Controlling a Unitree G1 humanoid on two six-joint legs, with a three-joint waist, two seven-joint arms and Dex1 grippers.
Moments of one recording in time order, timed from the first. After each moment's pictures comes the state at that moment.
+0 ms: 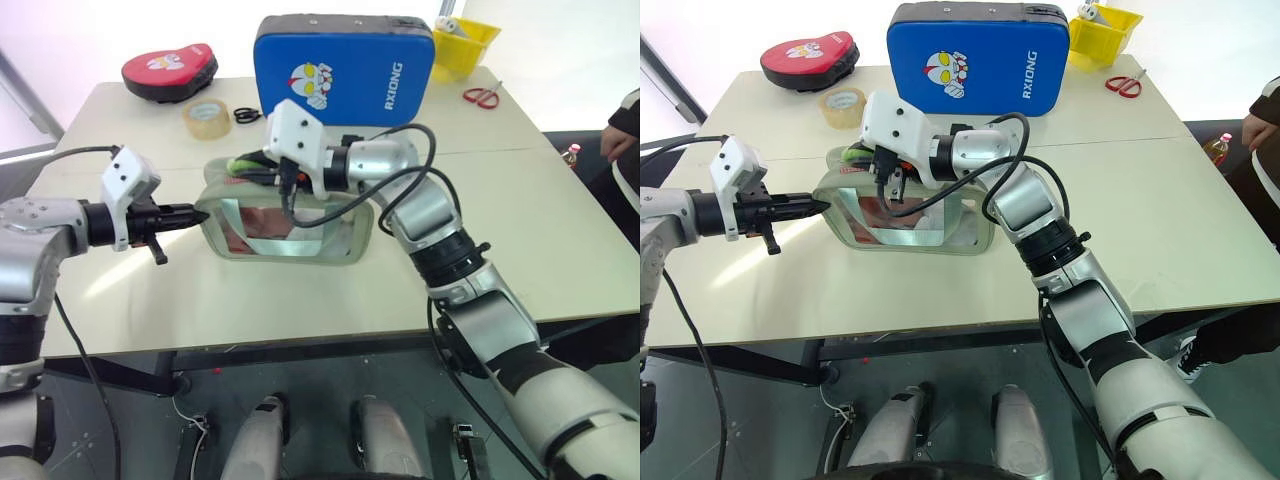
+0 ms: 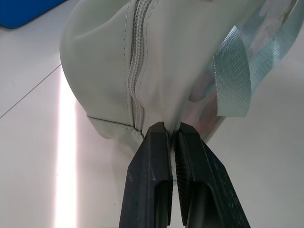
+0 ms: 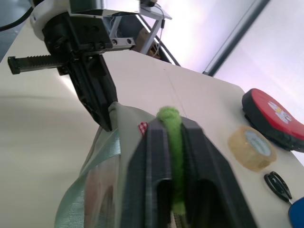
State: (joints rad) left arm -0.53 0.94 0.11 0.03 -0.41 0.59 -1.10; right arm -1.11 -0.20 0.30 0.31 0.09 0.22 0.89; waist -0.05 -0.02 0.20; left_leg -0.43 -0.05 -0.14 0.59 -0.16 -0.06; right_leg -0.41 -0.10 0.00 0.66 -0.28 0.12
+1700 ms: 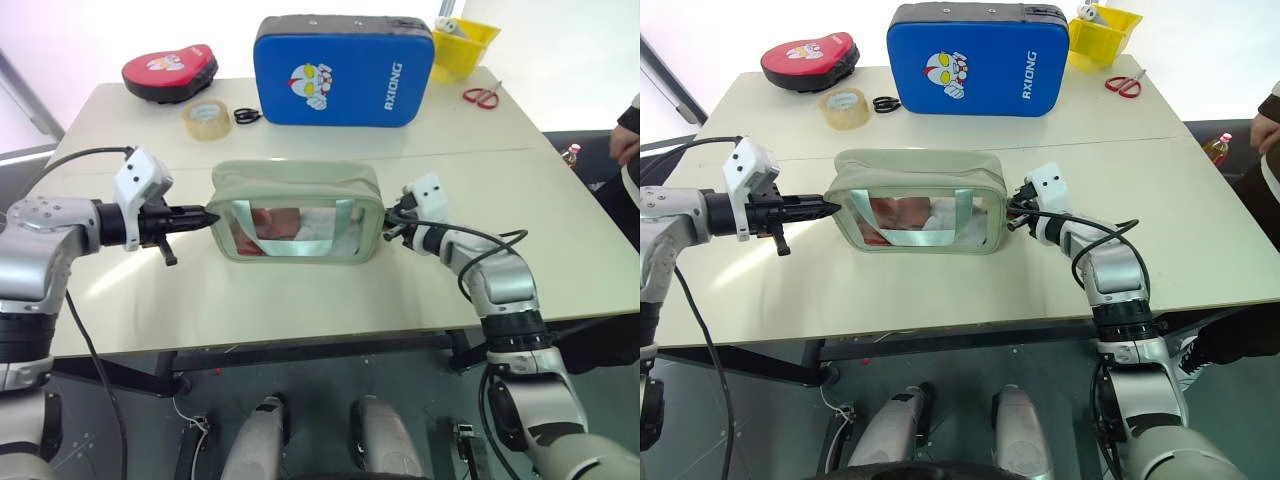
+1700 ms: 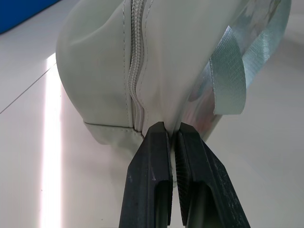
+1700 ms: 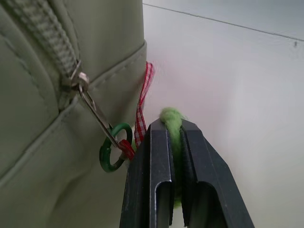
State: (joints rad) left arm -0.54 0.92 0.08 0.01 -0.40 0.59 -1.10; right arm -0.63 -0.38 -0.01 0.15 0.20 0.65 0.55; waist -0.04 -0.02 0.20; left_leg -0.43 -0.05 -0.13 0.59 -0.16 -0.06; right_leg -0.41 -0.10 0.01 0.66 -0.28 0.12
